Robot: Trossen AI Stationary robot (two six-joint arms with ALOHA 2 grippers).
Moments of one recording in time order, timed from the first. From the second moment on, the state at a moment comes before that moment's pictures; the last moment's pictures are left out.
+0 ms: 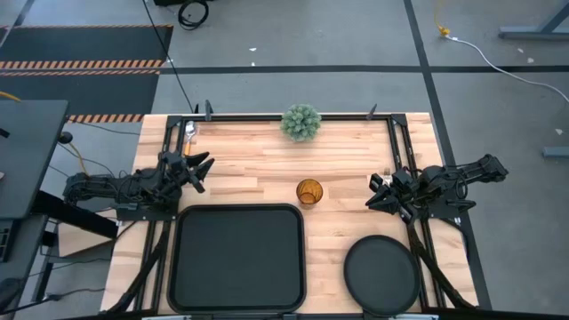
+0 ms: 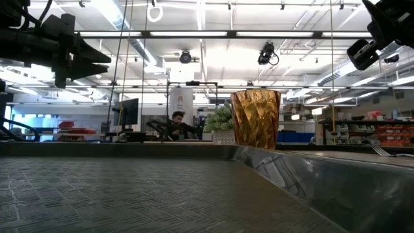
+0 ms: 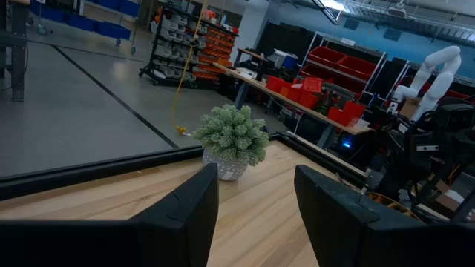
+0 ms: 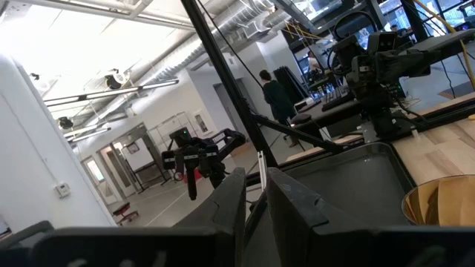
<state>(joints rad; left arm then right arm) -0.09 0.04 0.06 0.01 -0.77 -0.35 0.28 0.05 0.01 0.27 -0.07 0.48</state>
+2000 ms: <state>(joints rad) -0.09 0.04 0.06 0.01 -0.77 -0.35 0.28 0.05 0.01 0.27 -0.07 0.48</state>
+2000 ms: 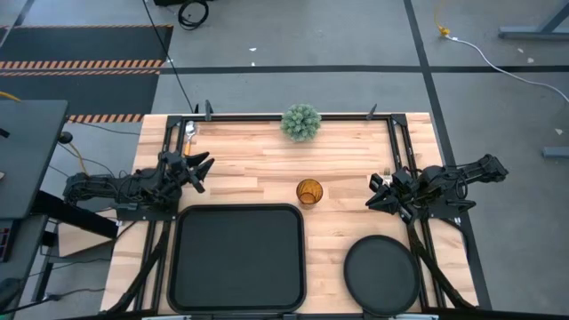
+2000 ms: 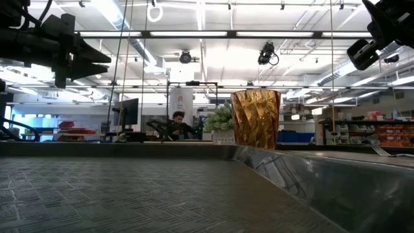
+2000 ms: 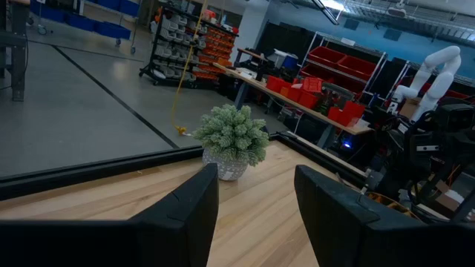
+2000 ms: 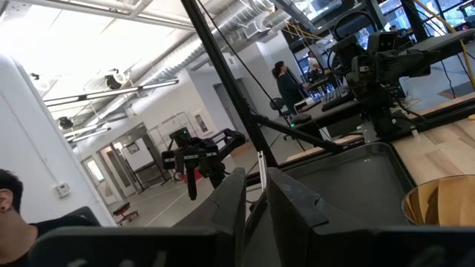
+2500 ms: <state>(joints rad) -0.09 0.04 0.06 0.01 -0.77 -0.35 0.28 0.05 0.01 0.27 -0.08 0.58</state>
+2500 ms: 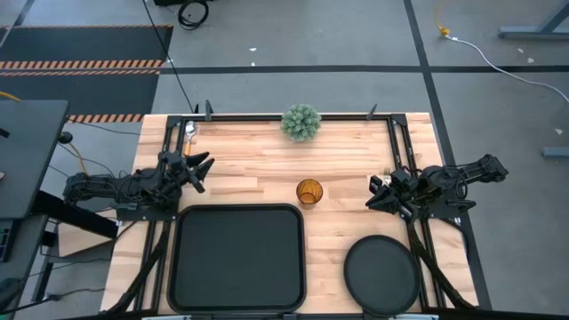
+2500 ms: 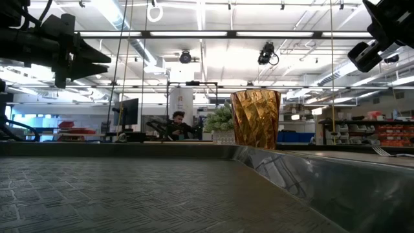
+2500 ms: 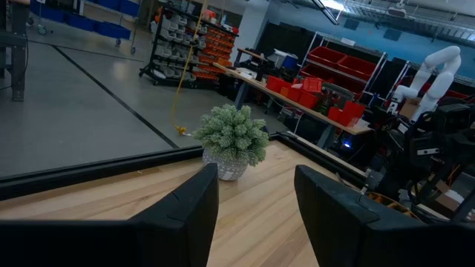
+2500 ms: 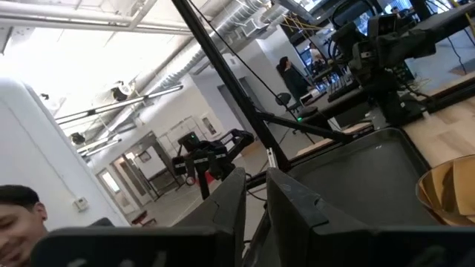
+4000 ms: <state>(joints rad) -0.09 0.04 0.06 0.01 -0.77 -0.35 0.41 0.56 0.01 0.77 0.25 0.31</state>
